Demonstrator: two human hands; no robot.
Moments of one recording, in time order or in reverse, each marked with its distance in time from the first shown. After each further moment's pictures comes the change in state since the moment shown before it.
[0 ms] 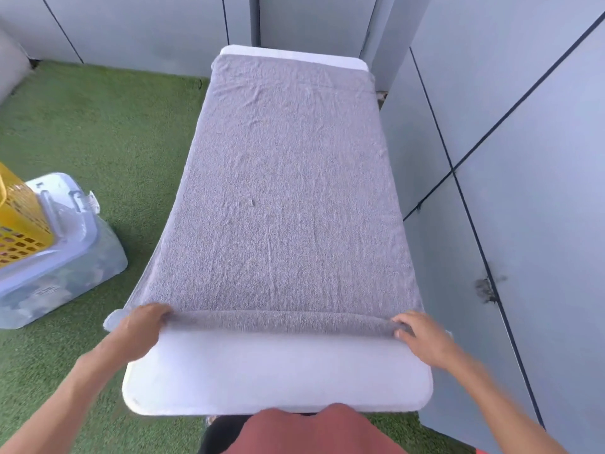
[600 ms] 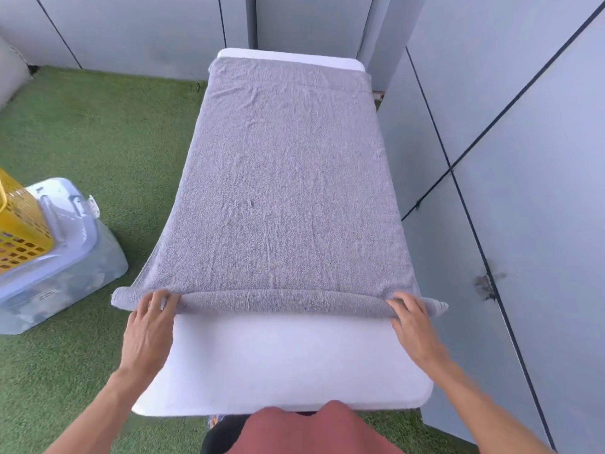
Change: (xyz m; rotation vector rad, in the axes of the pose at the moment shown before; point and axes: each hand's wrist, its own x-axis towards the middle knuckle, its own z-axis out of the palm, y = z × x) left_hand -0.019 0.027 0.021 0.224 0.476 0.099; right_hand 0.012 -0.009 0.029 -0.149 0.590 -0.183
